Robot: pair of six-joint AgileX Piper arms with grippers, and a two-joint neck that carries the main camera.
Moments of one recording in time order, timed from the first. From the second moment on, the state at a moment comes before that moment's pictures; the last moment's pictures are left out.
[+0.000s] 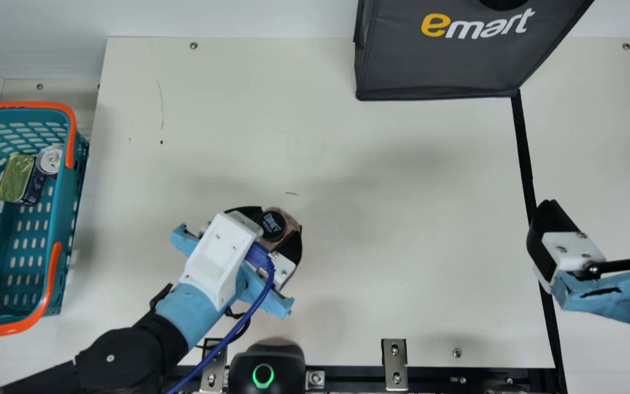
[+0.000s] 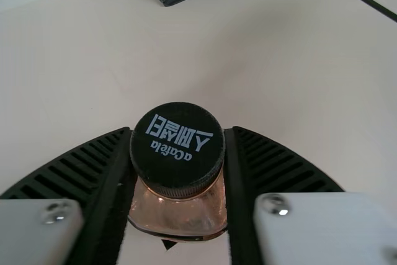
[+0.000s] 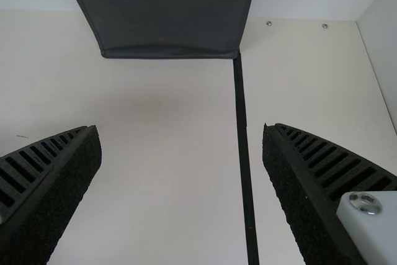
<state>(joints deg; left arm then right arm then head) -66.8 68.1 -35.2 64.1 27.8 -83.0 0.7 42.6 -69.8 -0.8 69.2 -2.3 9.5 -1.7</state>
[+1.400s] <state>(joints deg) -52.7 66.2 -33.4 38.6 7.2 -41.8 0.7 42.6 -69.8 -0.8 69.2 -2.3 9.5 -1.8</state>
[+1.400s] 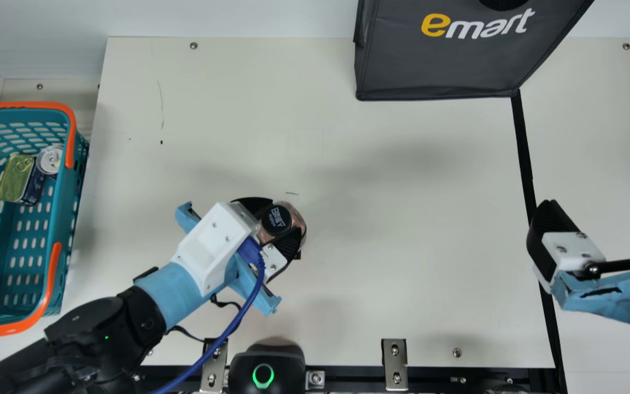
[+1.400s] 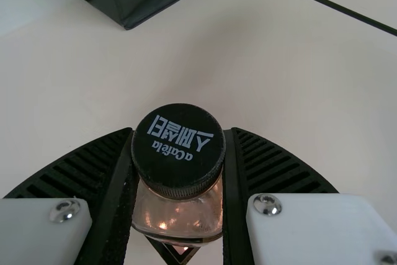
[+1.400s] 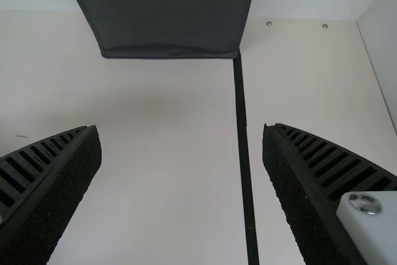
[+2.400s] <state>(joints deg) -49.0 57.2 -39.2 -10.8 20.0 10.3 0.7 42.6 -69.8 -0.8 69.2 -2.3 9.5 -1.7</state>
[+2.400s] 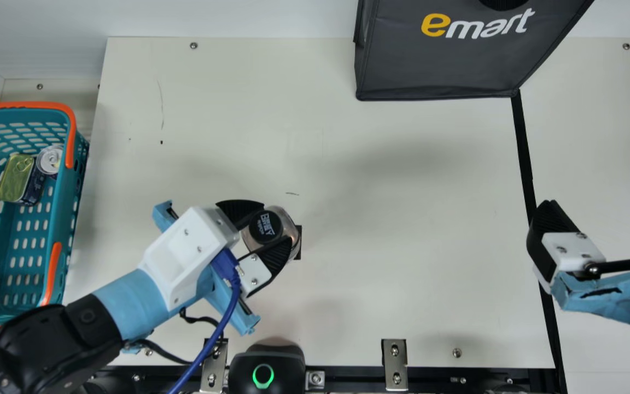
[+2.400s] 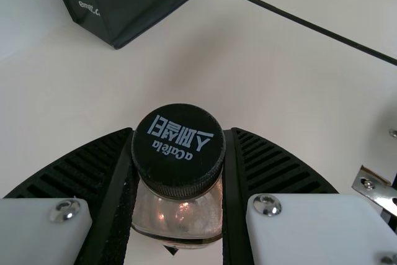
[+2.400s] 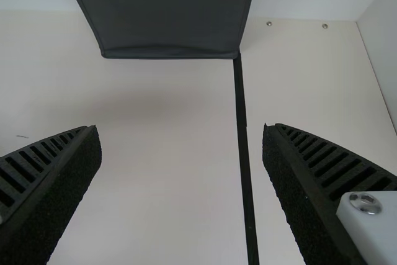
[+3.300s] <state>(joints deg) -24.2 65.9 -42.2 -57.4 33.9 68.4 0.7 42.6 -69.8 -0.8 69.2 -2.3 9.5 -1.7</state>
